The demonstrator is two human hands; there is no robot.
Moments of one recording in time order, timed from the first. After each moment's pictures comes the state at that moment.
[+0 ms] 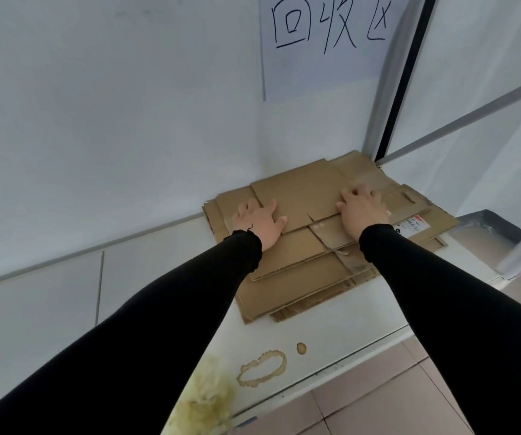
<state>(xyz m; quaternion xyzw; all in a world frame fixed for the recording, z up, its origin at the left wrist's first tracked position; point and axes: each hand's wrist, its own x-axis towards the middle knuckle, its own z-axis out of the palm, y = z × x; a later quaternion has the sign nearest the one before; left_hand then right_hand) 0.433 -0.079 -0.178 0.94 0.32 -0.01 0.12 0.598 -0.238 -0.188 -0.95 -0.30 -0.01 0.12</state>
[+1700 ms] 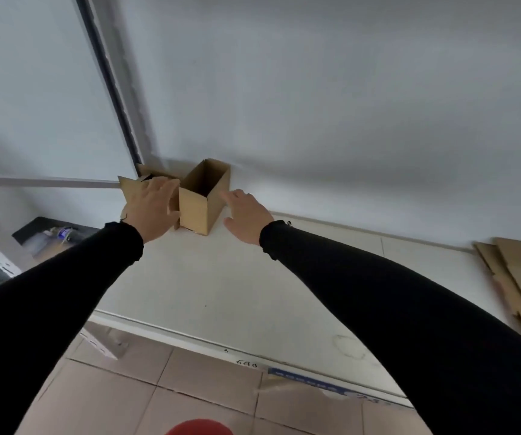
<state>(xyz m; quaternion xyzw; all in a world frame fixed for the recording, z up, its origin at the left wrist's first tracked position) -0.342 0.162 -0.067 0.80 0.58 0.14 0.02 -0.117 0.124 -0.070 -0.61 -0.77 0.13 0.12</state>
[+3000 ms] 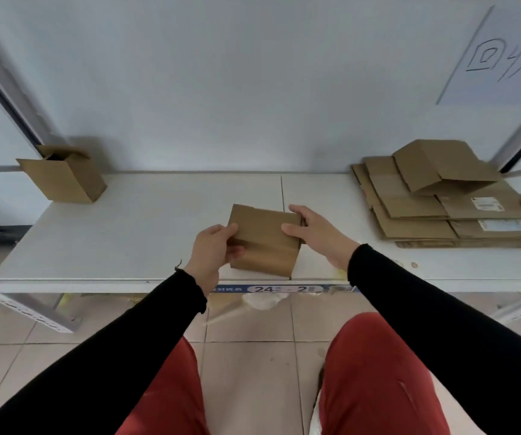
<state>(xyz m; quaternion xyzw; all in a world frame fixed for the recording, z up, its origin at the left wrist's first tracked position) -0.094 -0.130 -0.091 0.43 0.50 0.33 0.67 0.127 -0.198 -0.086 -0.68 -0.43 0.45 0.39</state>
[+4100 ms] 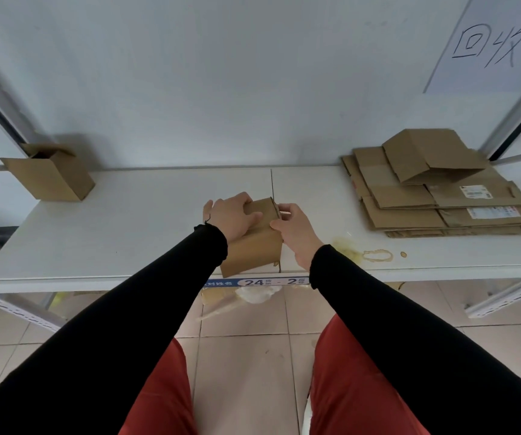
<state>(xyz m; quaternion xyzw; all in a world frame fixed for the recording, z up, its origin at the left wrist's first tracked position) -0.032 -0.088 -0.089 0.85 0.48 0.06 0.19 0.099 -0.186 -0.111 -0.67 -0.27 0.44 0.53</state>
